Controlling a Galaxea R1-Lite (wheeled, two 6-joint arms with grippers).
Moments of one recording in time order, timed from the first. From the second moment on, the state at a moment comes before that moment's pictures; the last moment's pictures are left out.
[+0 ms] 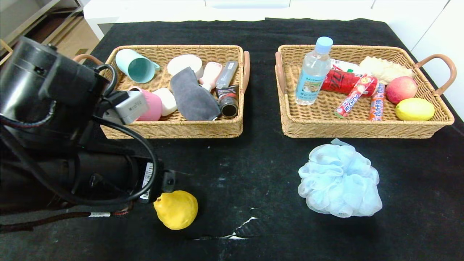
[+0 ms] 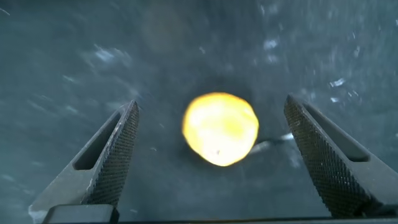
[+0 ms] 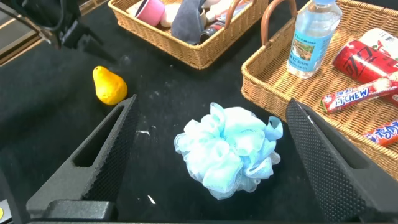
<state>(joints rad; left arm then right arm) -0.67 1.42 -1.23 0.54 0.32 -0.32 0.43 0.84 -0.68 -0.23 0.34 -0.11</state>
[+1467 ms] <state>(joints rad) -0.69 1.59 -1.13 0.53 0.29 -0.33 0.43 0.83 -0.69 -0.23 0.34 -0.11</state>
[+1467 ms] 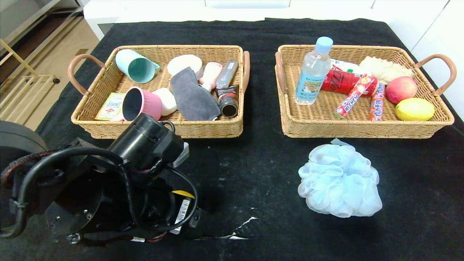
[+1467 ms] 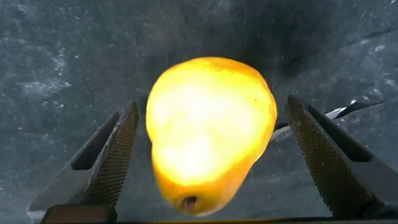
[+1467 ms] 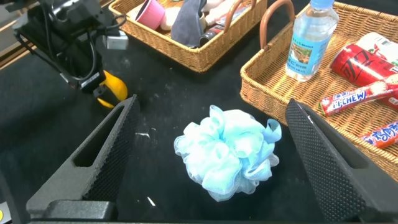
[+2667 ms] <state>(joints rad) -0.69 1.60 -1.12 0.53 0.30 -0.32 0.43 0.92 -0.69 -0.23 0.34 -0.11</state>
